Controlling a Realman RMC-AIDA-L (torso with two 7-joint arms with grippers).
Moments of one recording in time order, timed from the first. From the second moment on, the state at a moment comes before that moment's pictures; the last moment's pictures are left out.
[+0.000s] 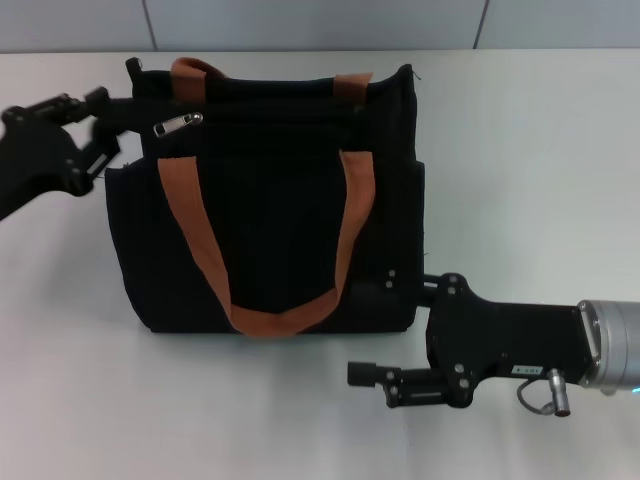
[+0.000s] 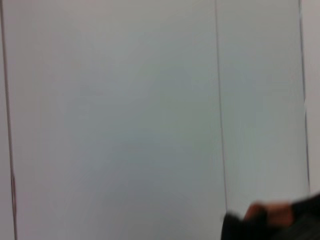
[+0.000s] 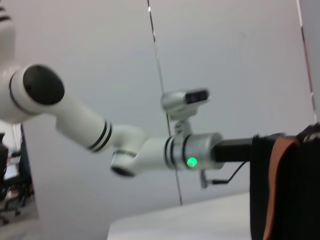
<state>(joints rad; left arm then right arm) -0.43 -2.05 0.46 0.48 1.69 1.48 -0.86 0.55 2.09 -0.78 -0.22 -1.88 -1.74 0.83</state>
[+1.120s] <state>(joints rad) -0.39 -2.06 0.47 0.48 1.66 1.72 -0.84 0.84 2.07 -0.88 -0.43 -1.63 -1.63 2.10</state>
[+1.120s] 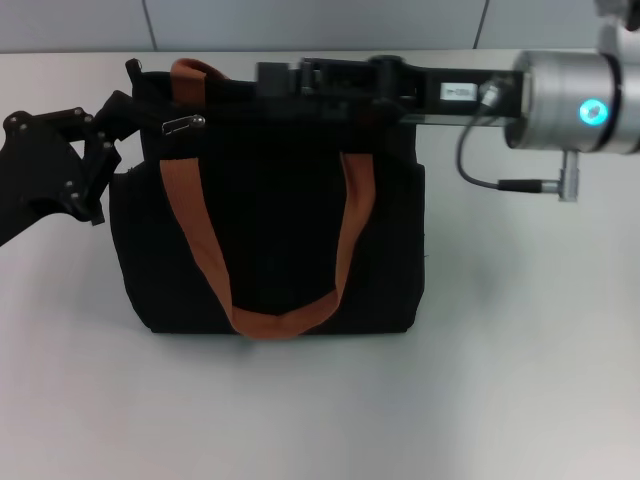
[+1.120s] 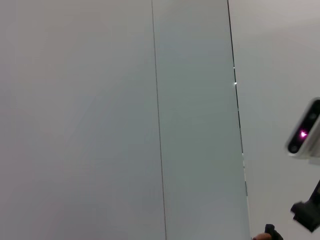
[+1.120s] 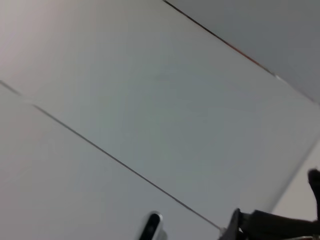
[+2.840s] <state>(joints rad) -0.37 -2.07 0.47 0.47 1.66 1.75 -0.79 1.04 2.09 -1.09 -0.27 -1.58 -1.32 2.51</state>
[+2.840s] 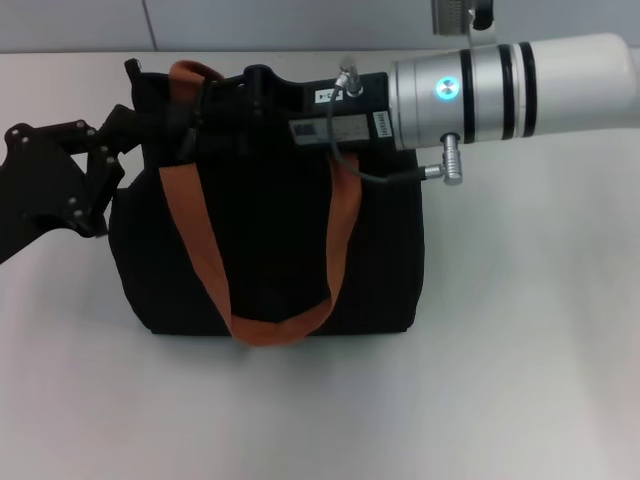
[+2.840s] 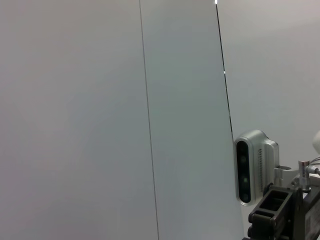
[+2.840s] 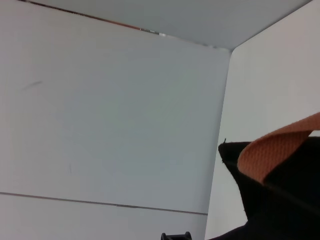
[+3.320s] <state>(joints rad) -0.38 -2.07 0.47 0.47 1.66 1.75 -0.79 1.03 2.09 -1.10 -0.26 -1.57 -1.30 2.50</state>
